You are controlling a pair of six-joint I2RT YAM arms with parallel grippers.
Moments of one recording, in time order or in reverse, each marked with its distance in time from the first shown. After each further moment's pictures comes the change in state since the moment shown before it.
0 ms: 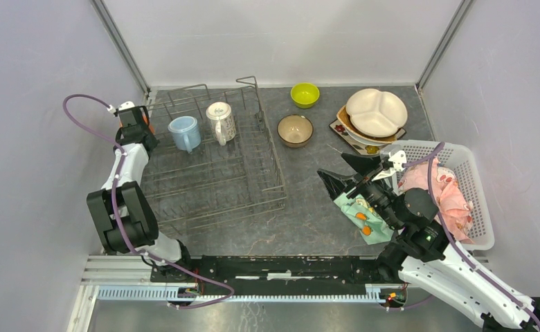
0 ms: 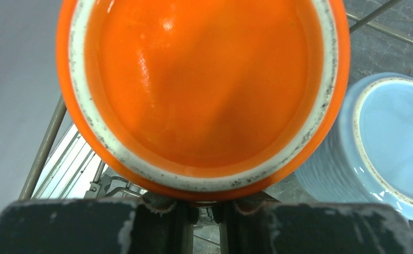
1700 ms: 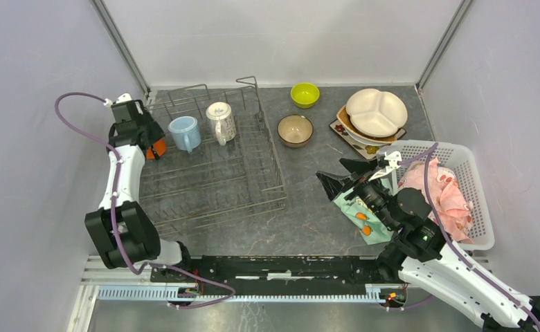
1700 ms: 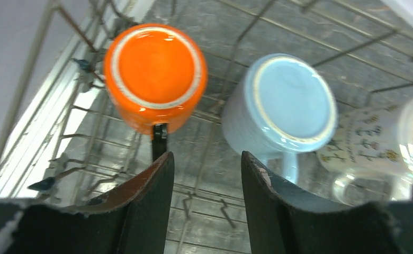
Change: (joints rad) left arm -0.011 -0.112 0.072 -0.148 0.155 -0.087; right arm 0.000 -0.003 -0.034 -0.032 0.040 0.076
